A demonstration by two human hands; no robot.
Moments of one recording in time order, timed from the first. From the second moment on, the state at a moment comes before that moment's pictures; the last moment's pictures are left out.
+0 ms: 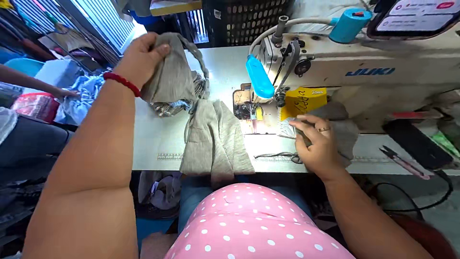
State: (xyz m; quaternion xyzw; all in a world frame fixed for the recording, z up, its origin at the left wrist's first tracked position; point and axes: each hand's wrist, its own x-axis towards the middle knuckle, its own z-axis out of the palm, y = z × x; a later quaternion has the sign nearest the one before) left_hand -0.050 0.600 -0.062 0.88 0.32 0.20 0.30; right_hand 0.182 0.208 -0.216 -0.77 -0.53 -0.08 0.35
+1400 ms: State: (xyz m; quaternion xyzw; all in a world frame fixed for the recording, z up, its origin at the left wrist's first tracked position) left_hand -0.173 0.463 -0.222 0.86 0.36 0.27 0.25; right_hand 0.102 0.201 -0.223 -0.67 -0.69 -0.03 0.29
